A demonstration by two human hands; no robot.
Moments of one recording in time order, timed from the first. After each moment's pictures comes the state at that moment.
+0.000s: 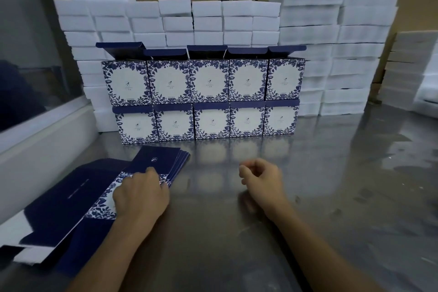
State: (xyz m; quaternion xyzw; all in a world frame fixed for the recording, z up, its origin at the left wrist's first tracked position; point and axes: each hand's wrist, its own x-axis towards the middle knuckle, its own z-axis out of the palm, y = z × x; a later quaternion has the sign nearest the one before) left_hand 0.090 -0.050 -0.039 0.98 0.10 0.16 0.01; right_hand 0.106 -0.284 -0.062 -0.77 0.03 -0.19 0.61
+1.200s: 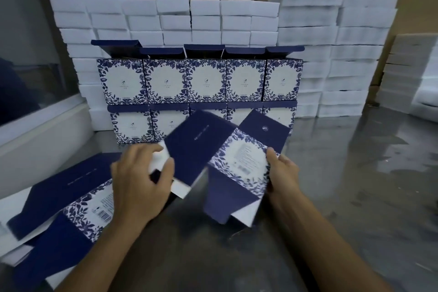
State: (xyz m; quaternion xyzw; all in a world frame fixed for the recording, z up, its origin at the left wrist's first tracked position) left_hand 0.083 -0.060 -0.030 0.85 -0.08 0.42 0.30; right_hand 0.108 -0.307 -0.032 -0.57 0.18 -0.14 0.79
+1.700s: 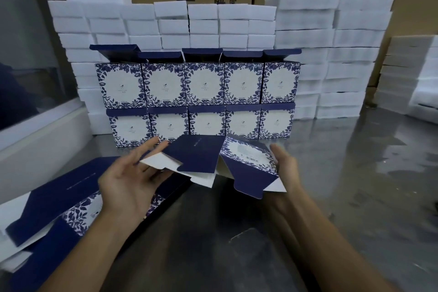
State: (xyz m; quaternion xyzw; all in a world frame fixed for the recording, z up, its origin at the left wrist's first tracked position) left_hand 0.088 -0.051 -0.019 0.43 -0.07 0.09 0.90; right_hand 0.096 -0.316 -0.007 -0.46 0.11 -0.05 0.88
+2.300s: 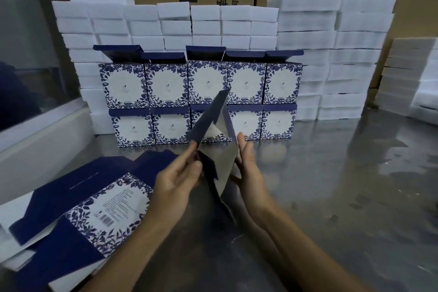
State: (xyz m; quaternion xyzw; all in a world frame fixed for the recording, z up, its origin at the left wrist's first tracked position) left_hand 0.074 -0.103 -0.031 0.65 -0.16 0.12 0.74; right_hand 0.082 -0.254 -0.024 -0.59 -0.09 -0.05 0.80
